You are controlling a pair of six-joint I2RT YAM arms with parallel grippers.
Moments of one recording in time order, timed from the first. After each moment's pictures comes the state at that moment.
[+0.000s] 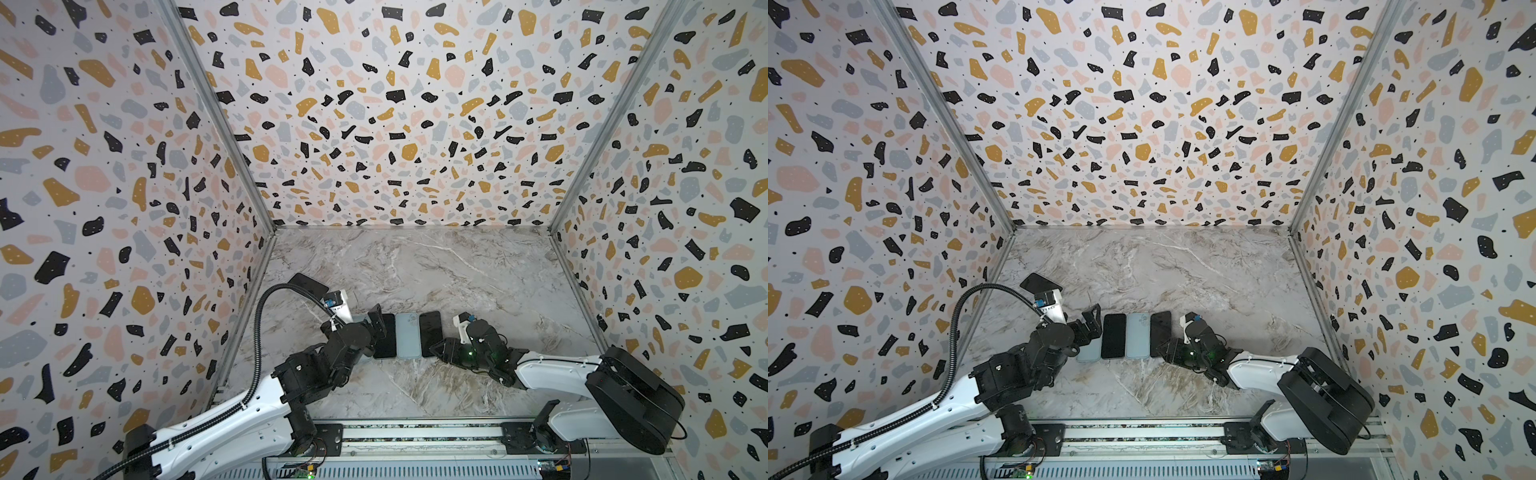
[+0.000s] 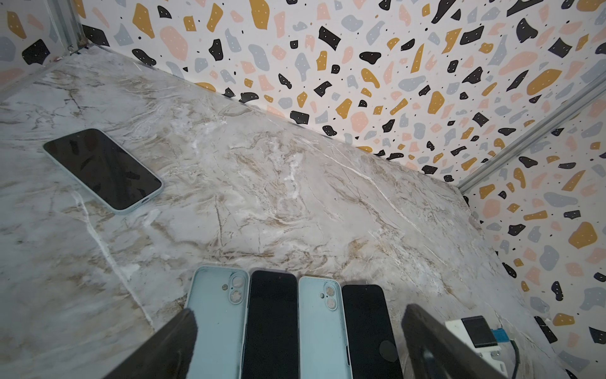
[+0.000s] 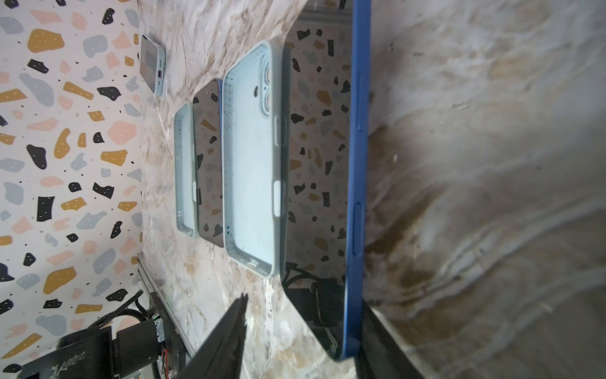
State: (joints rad) left arm -0.96 0.79 0.65 -0.38 -0.72 -0.81; right arm 0.77 1.36 0.36 0.31 -0.27 0.97
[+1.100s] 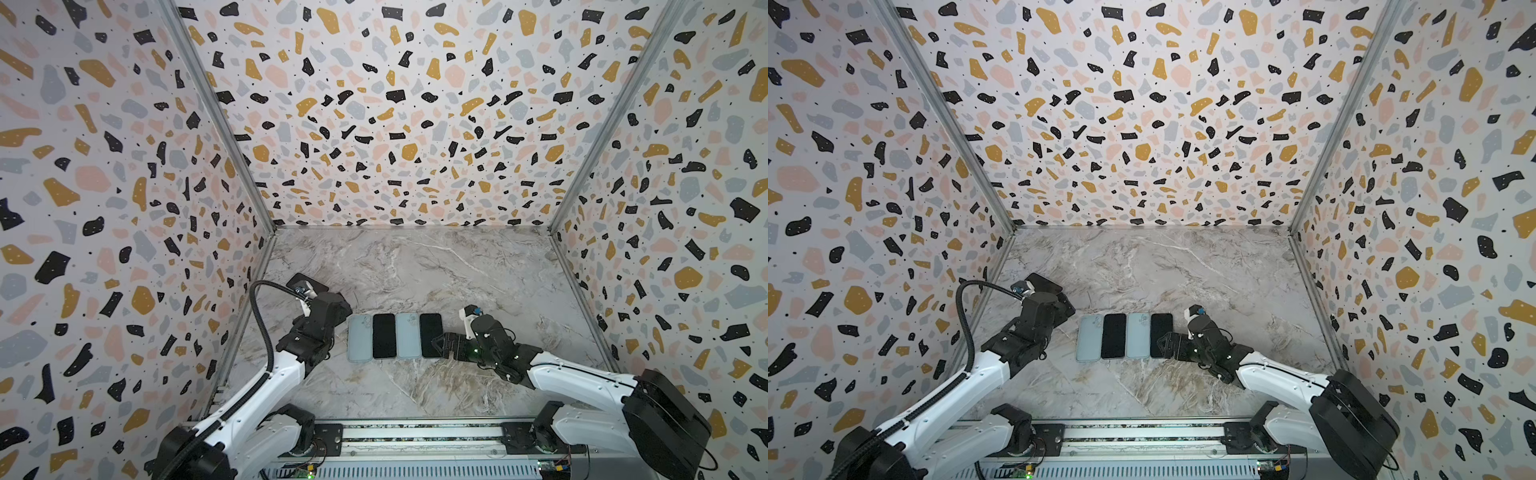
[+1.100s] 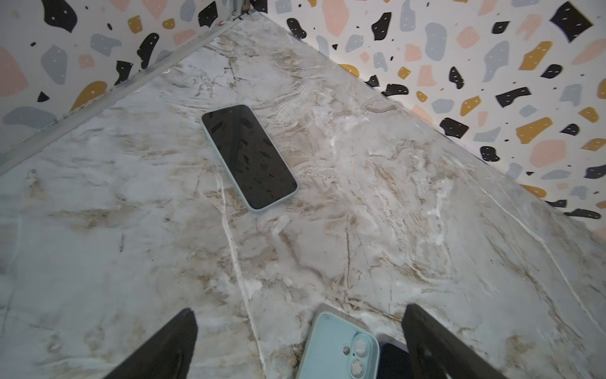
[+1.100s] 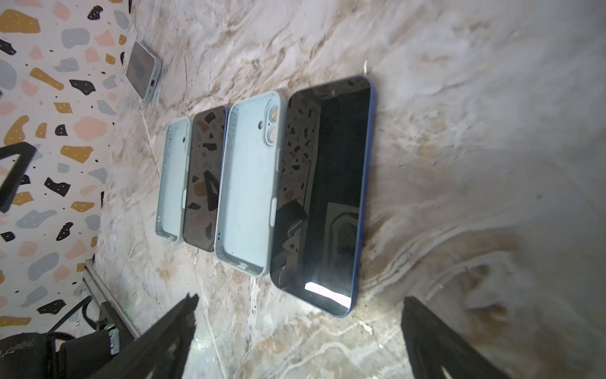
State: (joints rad) left arm -0.36 1.01 0.59 -0.28 -0.48 -0.76; right arm 0.76 1.15 0.45 -0.01 -0.12 0.78
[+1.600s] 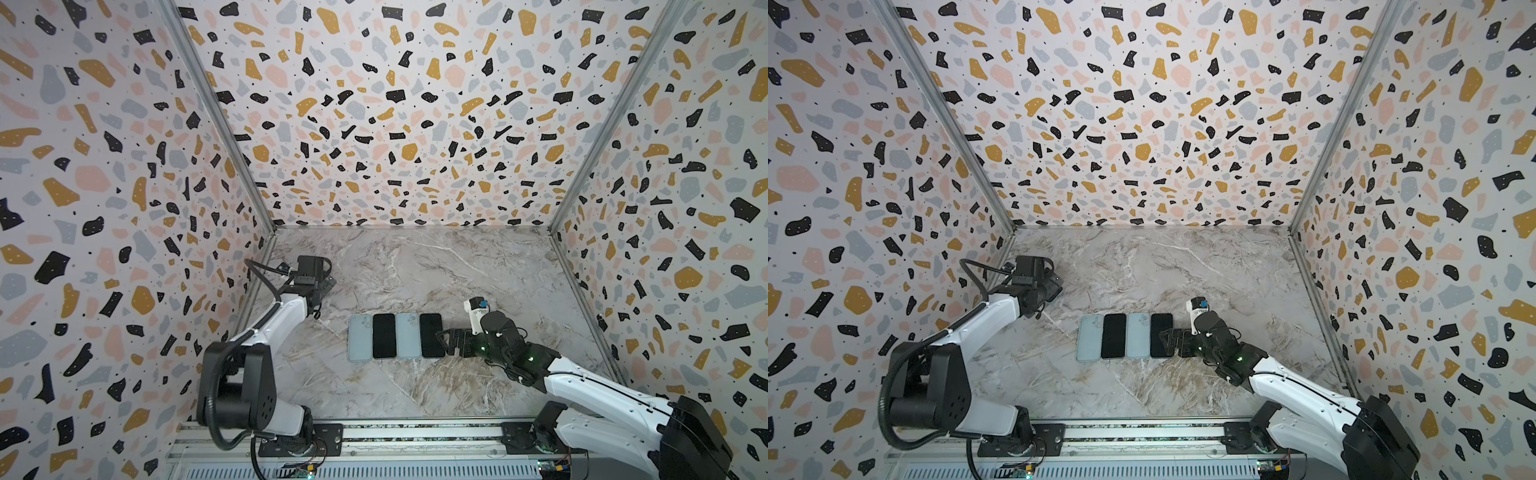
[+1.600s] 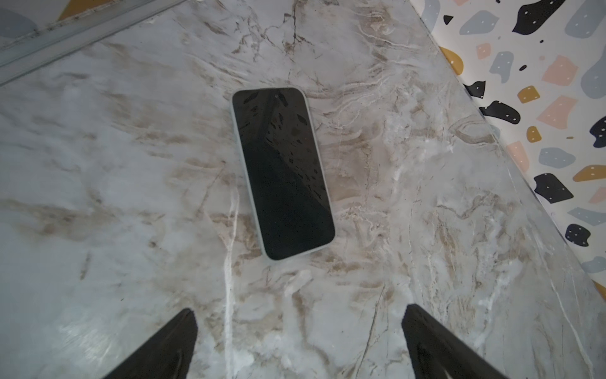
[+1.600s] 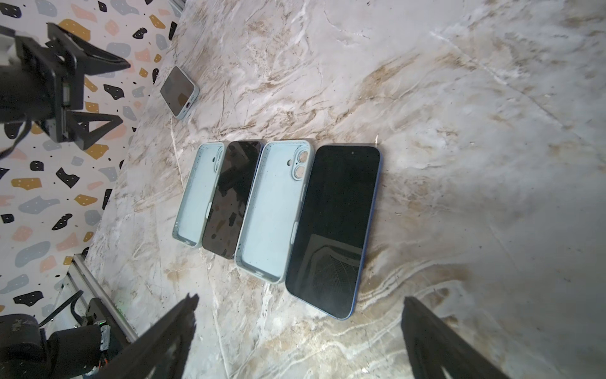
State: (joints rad) left arm -0.07 1.51 0.98 -0.40 -0.25 -0.89; right arm 0.78 1.00 0.49 -0.11 -0.05 0.64
